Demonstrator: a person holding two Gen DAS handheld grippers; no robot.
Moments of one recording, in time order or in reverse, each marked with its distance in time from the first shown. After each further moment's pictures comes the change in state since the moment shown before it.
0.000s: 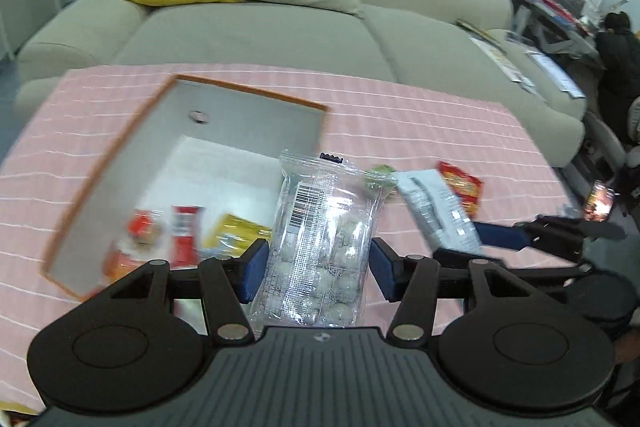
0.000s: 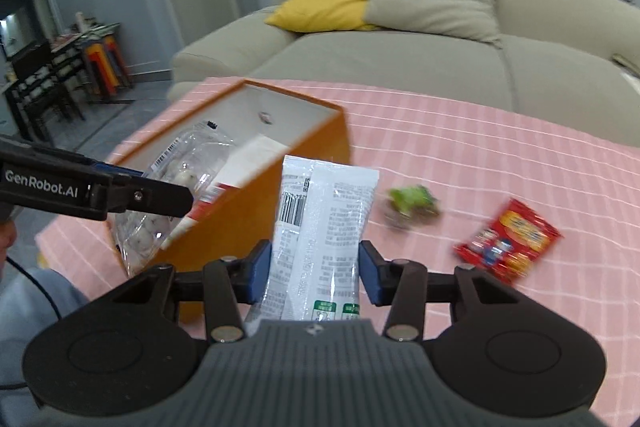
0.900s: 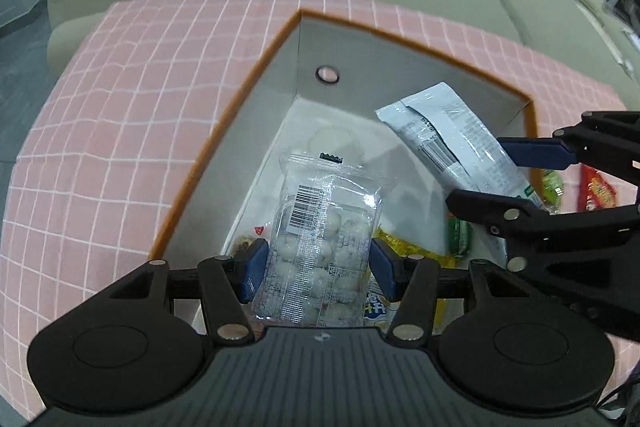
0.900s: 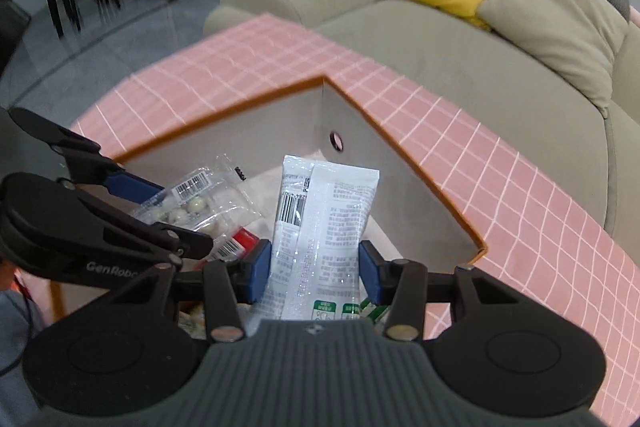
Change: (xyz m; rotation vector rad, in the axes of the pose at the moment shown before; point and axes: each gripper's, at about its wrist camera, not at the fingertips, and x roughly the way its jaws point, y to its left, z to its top) left arm 0.111 0.109 0.045 -0.078 0.243 0.156; right arm 0.183 0.075 0.114 -0.342 0.238 -0.017
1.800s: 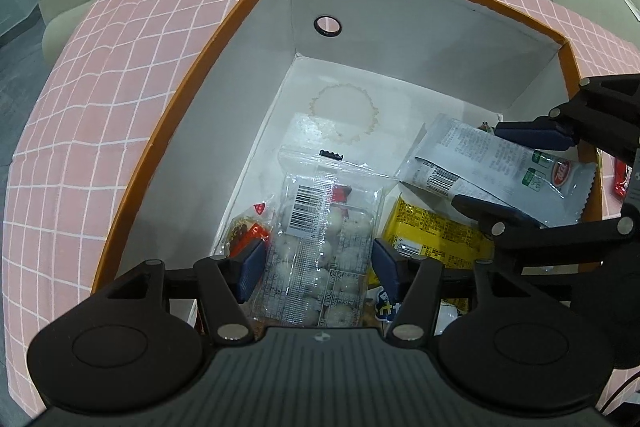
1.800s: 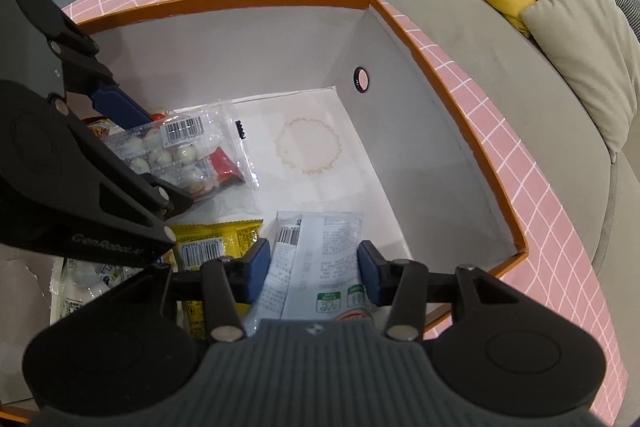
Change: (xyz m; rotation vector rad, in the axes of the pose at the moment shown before) left arm 0.033 -0.010 -0.007 0.050 0.076 0.061; right arm 0.048 0.018 -0.021 -0.234 0.103 -0.071
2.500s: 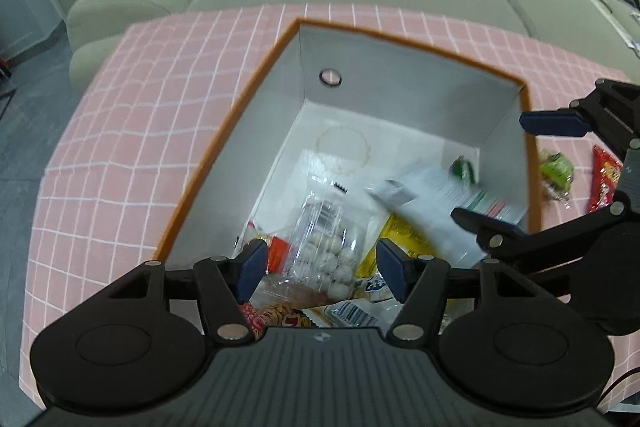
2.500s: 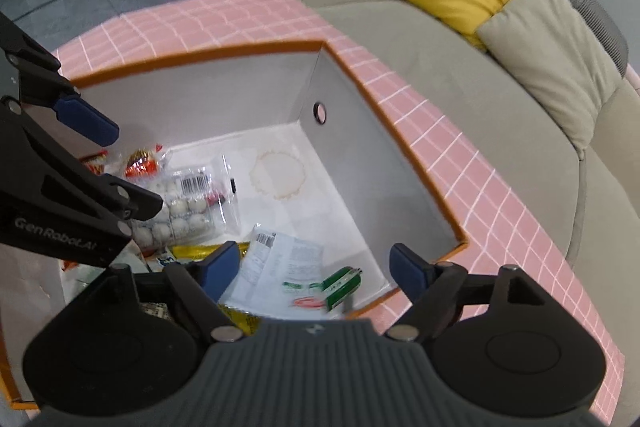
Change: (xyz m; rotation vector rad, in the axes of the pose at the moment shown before) left arm -0.056 -0.007 -0.013 -0.015 -0.143 0.027; right arm -0.045 -0.009 -0.013 0.096 -0.125 -0.061
